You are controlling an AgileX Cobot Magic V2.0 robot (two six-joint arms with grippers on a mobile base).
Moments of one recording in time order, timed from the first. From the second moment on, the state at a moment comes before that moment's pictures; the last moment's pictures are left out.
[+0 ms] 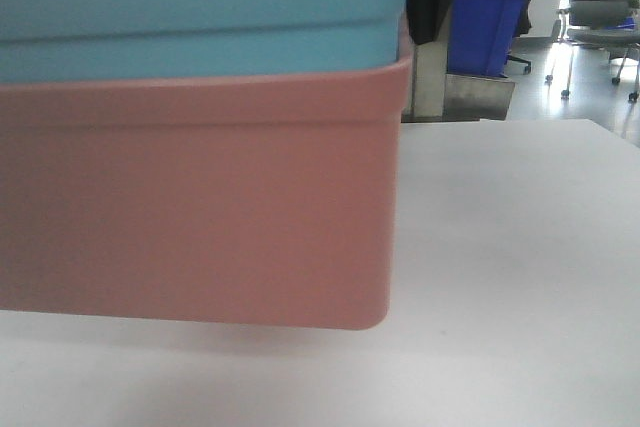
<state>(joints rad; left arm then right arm) -0.61 1.47 -1.24 0.31 0.98 -0.65 0.91 1.71 -1.55 -0.51 1.12 0.81</state>
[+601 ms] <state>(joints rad) -0.62 1.47 -1.24 0.30 0.98 -0.64 0.91 1.71 -1.55 -0.50 1.17 0.81</state>
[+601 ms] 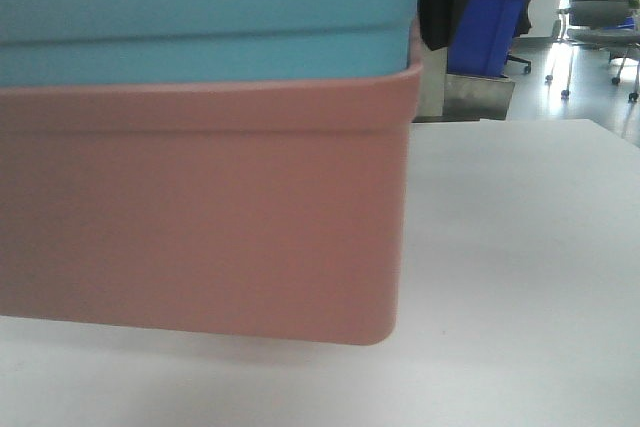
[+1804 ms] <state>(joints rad) -0.62 1.47 -1.24 0.30 0.97 -0.64 0.91 1.71 -1.56 -0.50 1.18 0.81</state>
